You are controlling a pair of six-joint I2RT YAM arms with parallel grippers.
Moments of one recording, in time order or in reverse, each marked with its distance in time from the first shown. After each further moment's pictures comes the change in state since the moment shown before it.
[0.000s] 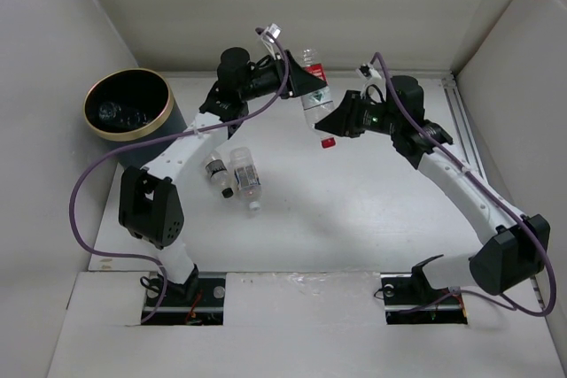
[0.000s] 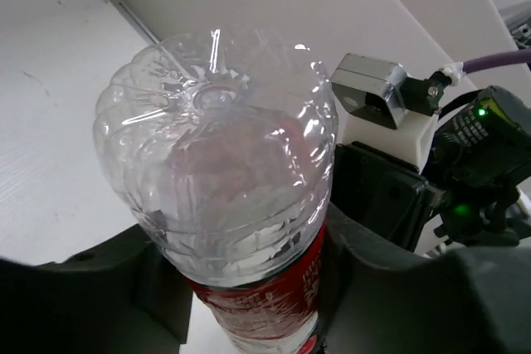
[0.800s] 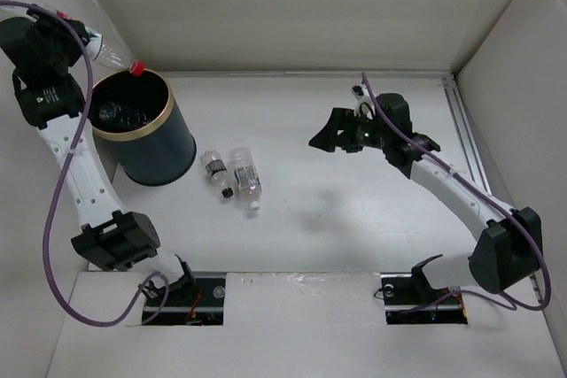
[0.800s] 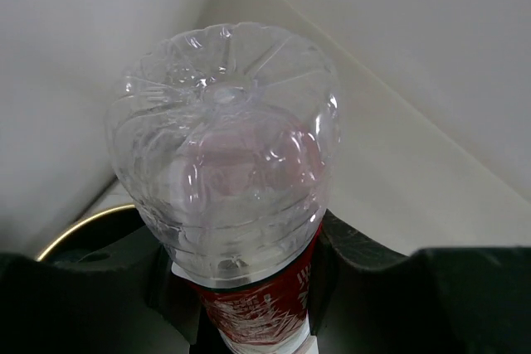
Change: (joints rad) left arm 0.917 -0.155 0.428 -0.655 -0.522 0.187; right arm 0.013 0.002 -0.151 0.029 0.119 -0.025
